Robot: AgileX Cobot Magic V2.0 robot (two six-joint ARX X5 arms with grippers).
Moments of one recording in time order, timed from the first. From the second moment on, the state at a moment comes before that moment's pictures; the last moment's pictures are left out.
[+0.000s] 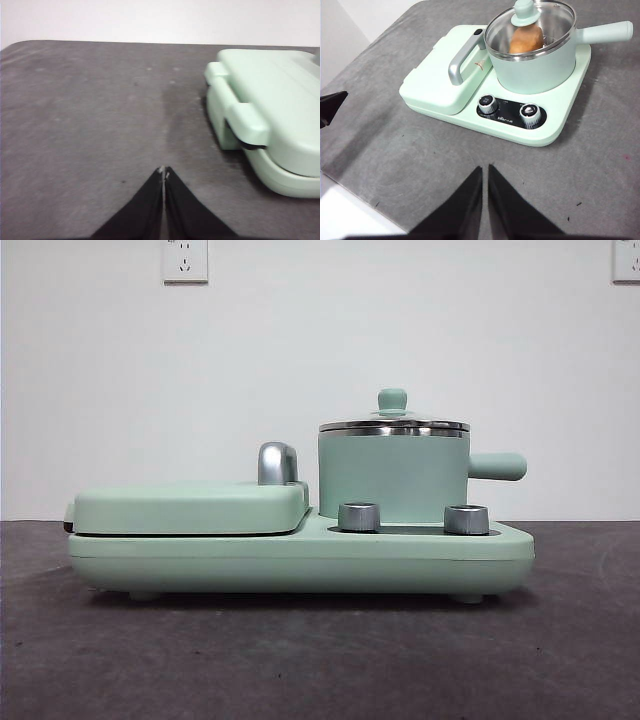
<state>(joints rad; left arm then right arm) 0.01 0.00 0.05 -0.23 0.05 -0.03 0.46 0.36 0.88 -0.97 -0.21 0.29</state>
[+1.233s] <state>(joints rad) 0.01 0.00 0.05 -0.23 0.01 -0.07 0.20 0.16 0.43 -0.29 -0.21 0.28</state>
